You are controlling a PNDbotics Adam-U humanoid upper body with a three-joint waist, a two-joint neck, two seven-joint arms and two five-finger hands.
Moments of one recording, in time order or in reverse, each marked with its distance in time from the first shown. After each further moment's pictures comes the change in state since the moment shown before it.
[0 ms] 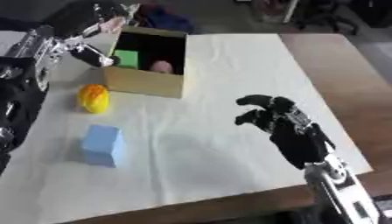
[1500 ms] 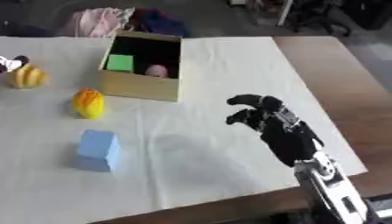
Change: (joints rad) left arm 0.071 0.252 0.135 0.118 0.207 0.095 -0.446; right arm -0.001 -0.003 -0.017 0.000 0.005 -0.005 -0.009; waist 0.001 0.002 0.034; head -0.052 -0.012
